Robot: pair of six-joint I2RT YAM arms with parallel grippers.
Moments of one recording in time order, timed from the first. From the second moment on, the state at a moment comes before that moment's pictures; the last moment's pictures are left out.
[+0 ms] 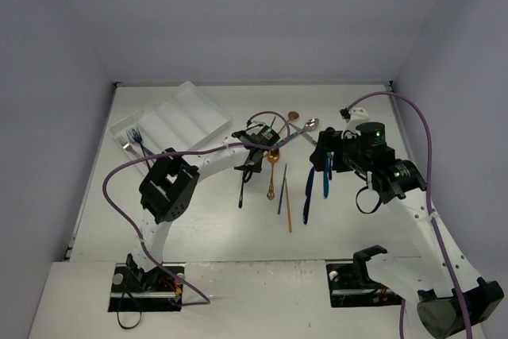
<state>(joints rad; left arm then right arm) -0.78 2.06 1.57 -0.72 -0.40 -0.60 0.32 0.96 1.01 -0.67 -0.10 0.24</state>
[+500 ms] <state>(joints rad) -0.73 2.09 1.58 -0.73 -0.31 -0.62 0.32 0.95 1.00 -0.68 -0.09 0.24</state>
